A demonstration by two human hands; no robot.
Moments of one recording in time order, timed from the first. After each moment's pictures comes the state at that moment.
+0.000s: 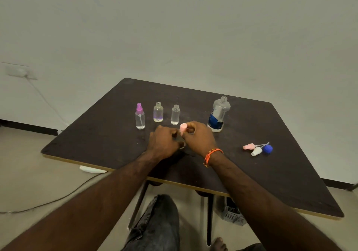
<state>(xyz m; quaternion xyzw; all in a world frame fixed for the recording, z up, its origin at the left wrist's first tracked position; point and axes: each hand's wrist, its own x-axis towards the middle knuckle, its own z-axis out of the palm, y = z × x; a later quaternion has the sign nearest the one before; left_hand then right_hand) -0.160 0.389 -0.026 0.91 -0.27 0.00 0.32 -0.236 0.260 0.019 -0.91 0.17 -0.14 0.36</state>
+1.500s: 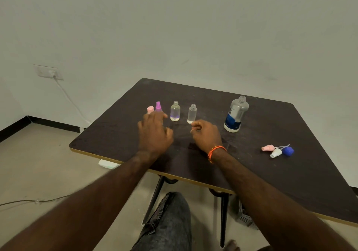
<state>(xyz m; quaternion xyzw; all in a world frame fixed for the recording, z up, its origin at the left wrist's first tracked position) -0.158 0.459 -0.017 0.90 -0.19 0.22 0.33 -0.199 0.272 -0.014 -0.91 0.16 -0.17 0.34</state>
